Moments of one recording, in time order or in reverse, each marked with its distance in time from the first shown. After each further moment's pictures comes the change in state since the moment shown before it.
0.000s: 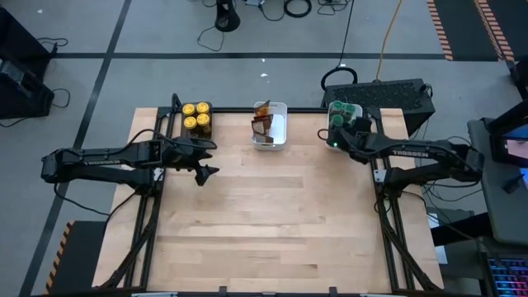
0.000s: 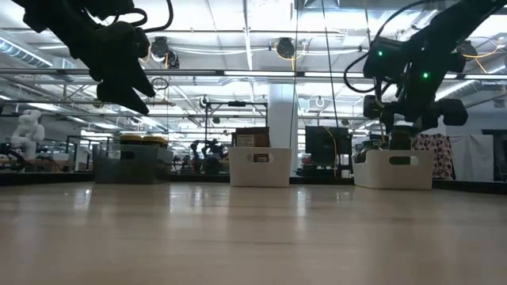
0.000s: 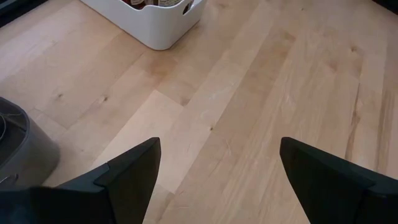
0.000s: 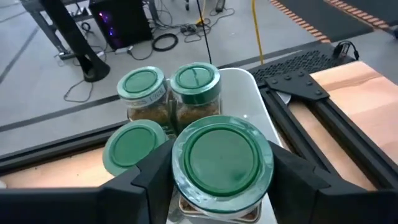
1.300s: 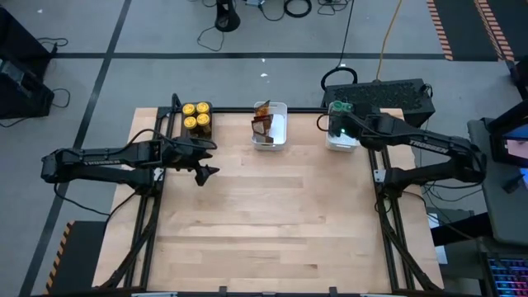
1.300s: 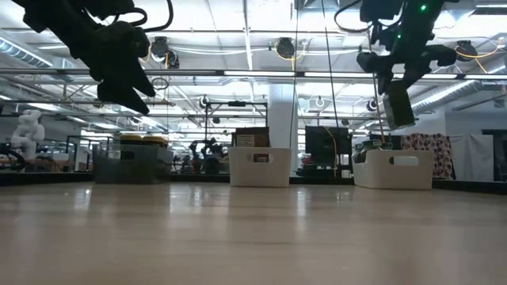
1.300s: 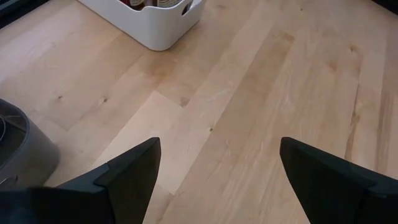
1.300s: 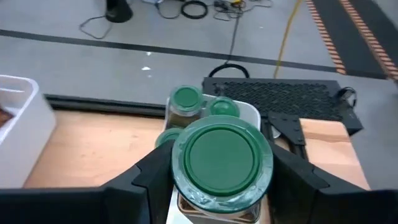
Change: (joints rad) left arm 0.000 0.000 0.000 0.003 0.001 0.004; right arm 0.055 -0.046 0.434 -0.493 -0.148 -0.327
